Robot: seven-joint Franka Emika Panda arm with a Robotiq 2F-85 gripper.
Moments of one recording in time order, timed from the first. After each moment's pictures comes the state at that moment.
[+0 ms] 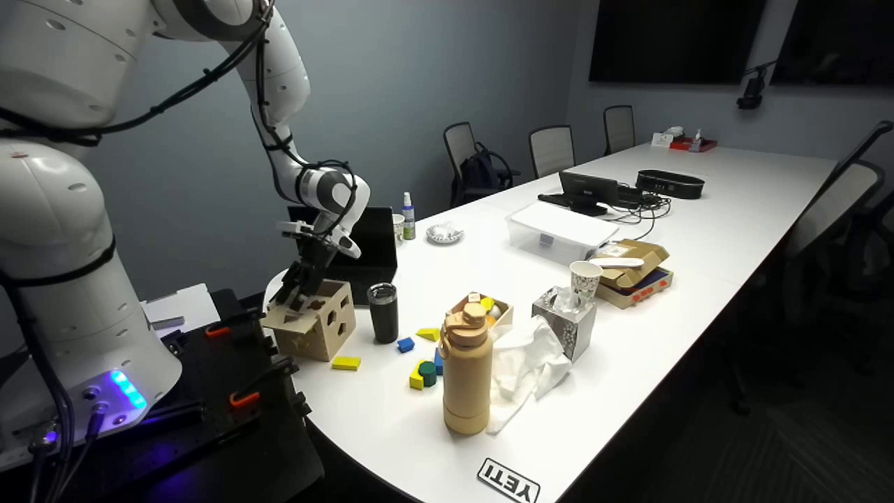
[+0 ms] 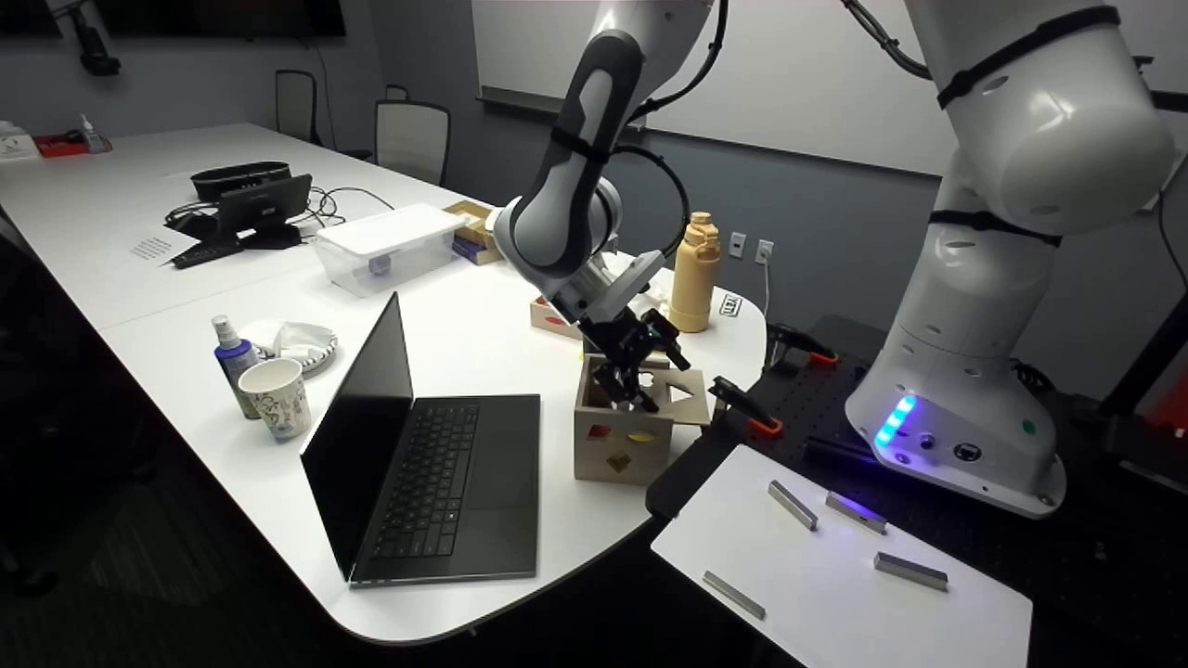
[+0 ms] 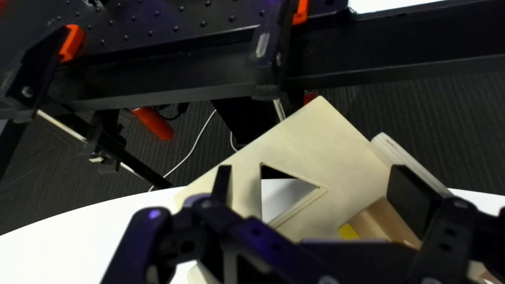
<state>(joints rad) 0.28 0.60 0.06 -2.22 0.00 1.97 0.38</state>
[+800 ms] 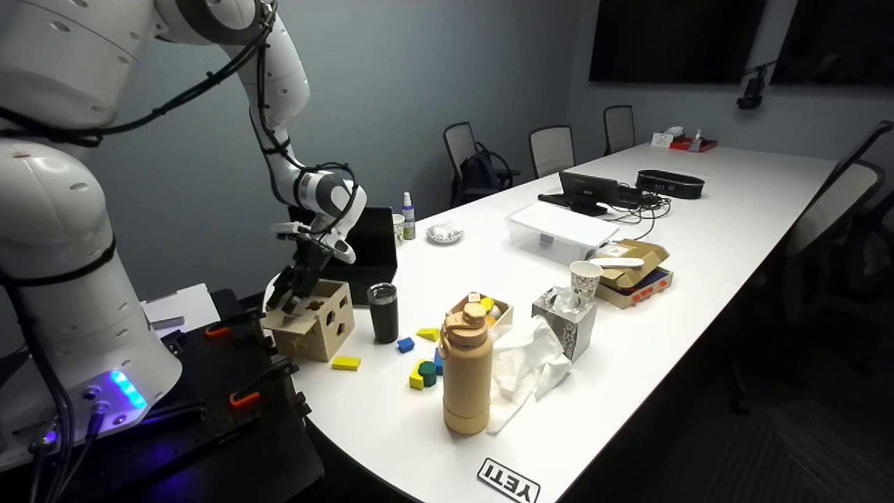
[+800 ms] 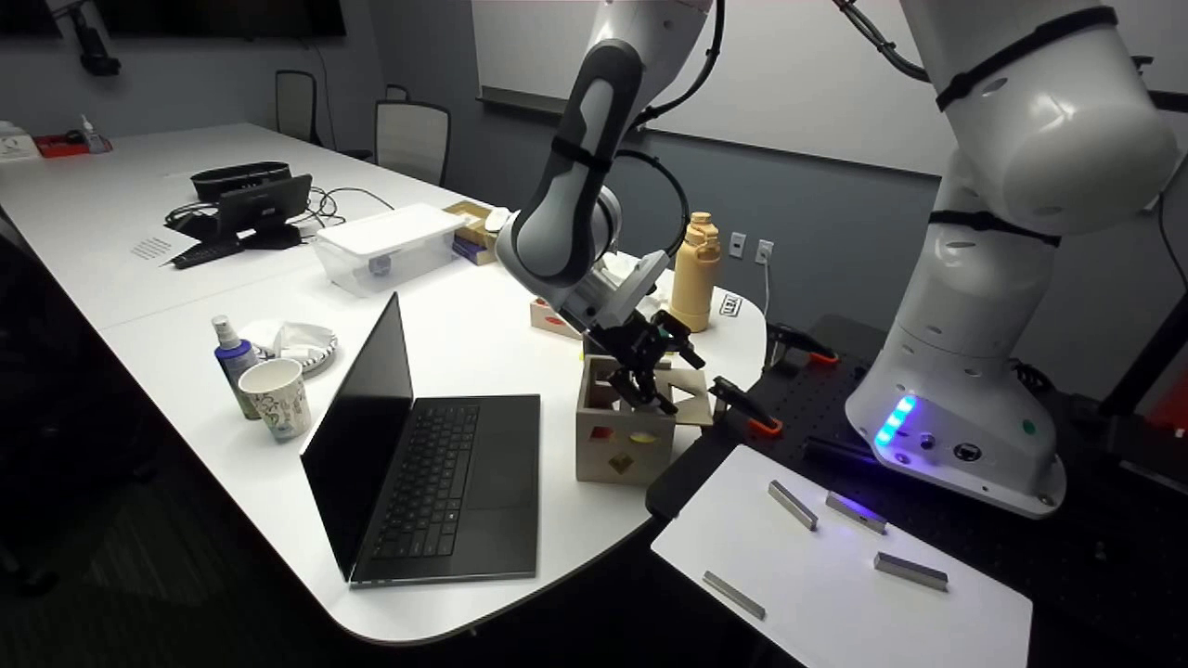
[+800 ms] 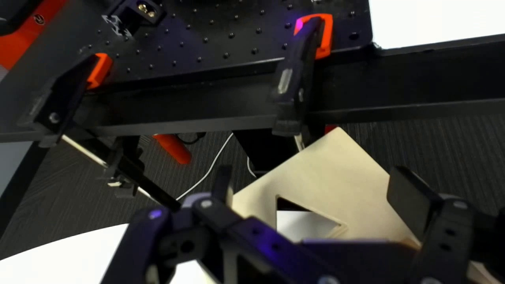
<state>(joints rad) 0.29 0.62 0.06 -2.22 -0.03 1.89 0.38</state>
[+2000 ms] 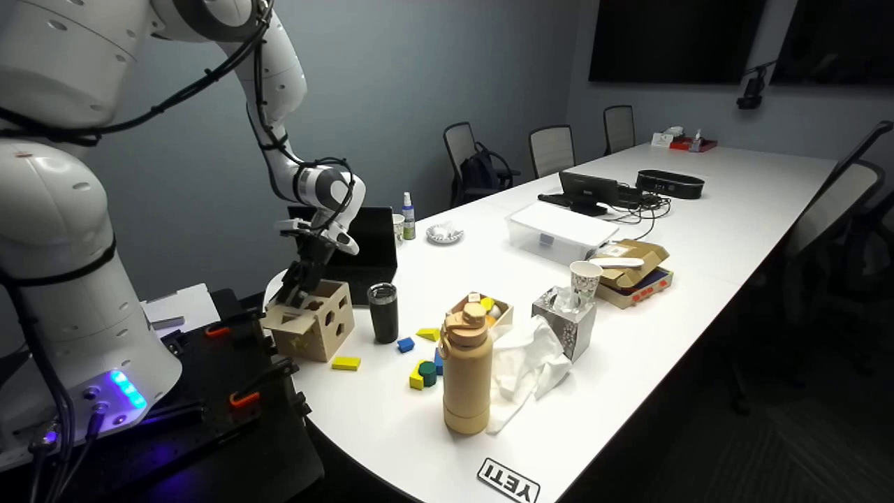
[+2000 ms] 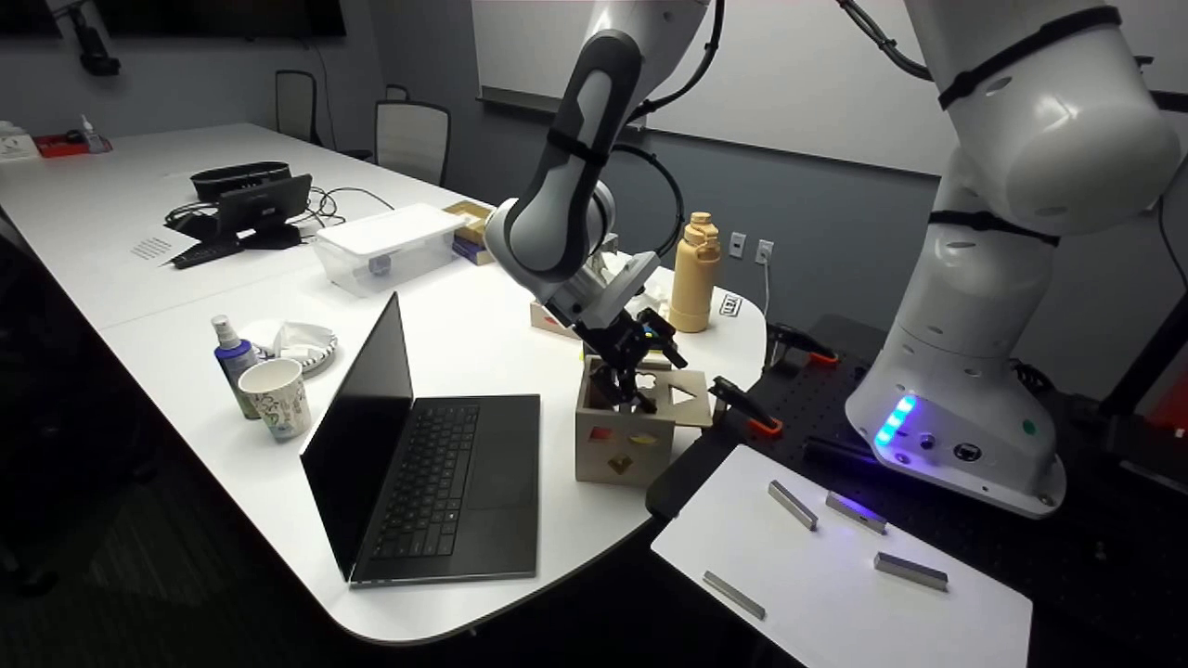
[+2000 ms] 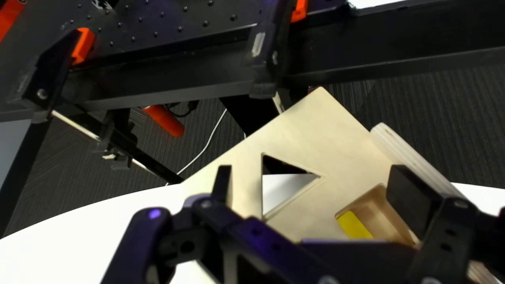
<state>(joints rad) 0.31 0.61 0.06 -2.21 -0.04 1.95 0.44</state>
